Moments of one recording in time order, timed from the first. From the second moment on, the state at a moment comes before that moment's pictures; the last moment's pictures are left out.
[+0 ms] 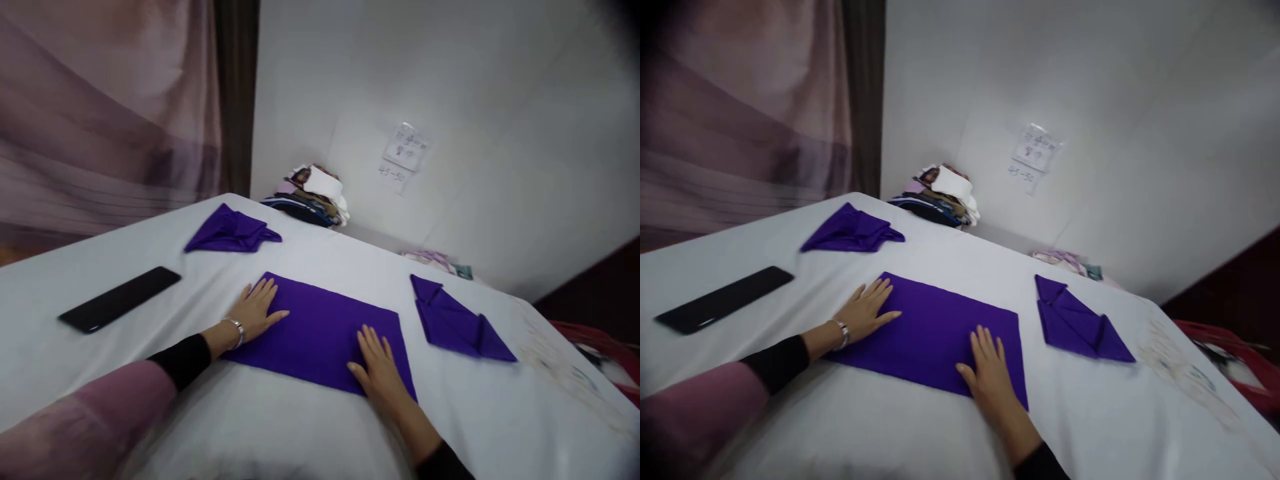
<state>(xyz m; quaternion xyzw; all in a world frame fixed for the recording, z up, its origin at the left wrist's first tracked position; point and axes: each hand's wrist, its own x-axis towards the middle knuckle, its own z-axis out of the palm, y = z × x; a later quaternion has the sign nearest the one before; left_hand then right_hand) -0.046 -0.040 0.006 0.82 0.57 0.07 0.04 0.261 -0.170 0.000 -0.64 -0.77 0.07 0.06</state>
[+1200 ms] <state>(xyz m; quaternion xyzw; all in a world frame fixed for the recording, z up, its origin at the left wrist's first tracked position) -0.118 -0.090 -0.002 0.89 0.43 0.10 0.15 0.210 -0.188 0.014 -0.53 -0.84 0.13 0.06</state>
